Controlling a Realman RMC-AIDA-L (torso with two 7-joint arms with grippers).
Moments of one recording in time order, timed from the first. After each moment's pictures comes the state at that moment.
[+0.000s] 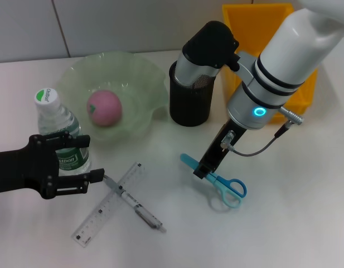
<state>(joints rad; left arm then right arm) -0.44 -2.03 0.77 0.75 1.95 1.67 -1.24 0.94 2.08 -1.44 -0.87 -2.49 -1.45 2.53</state>
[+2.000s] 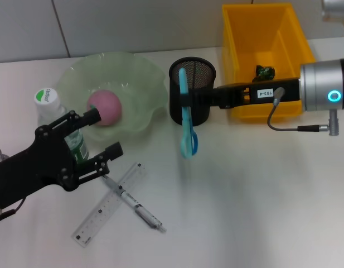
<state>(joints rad) -0.40 -2.08 0.77 0.44 1.61 1.72 -0.91 0.58 2.07 -0.97 -0.88 -1.82 -1.48 2.14</state>
